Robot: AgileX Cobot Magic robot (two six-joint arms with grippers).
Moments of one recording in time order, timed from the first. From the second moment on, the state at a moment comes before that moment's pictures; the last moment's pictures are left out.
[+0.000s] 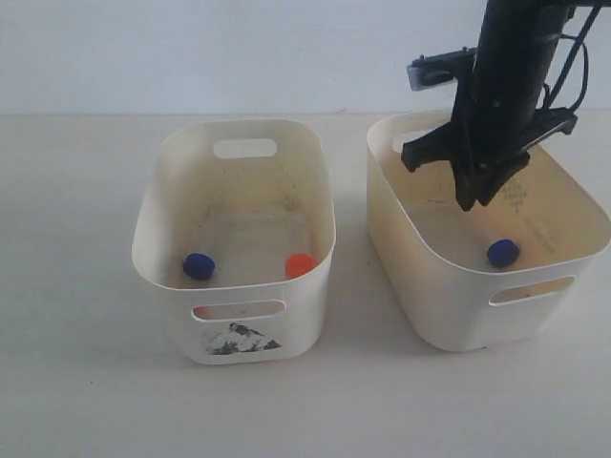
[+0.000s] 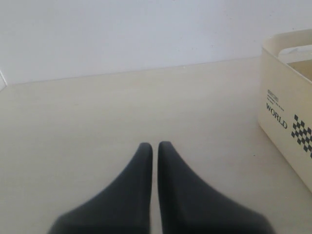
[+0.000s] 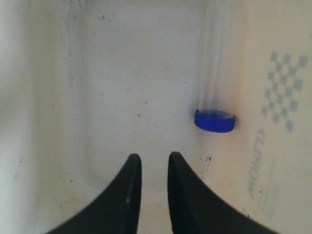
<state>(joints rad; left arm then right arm) -0.02 0.01 0.00 0.13 0.28 -0.02 0.22 1.93 -1.55 -0.04 1.22 0.04</state>
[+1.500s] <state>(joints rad) -0.02 0.01 0.00 0.13 0.28 -0.02 0.22 1.98 -1.39 -0.09 0.95 0.18</state>
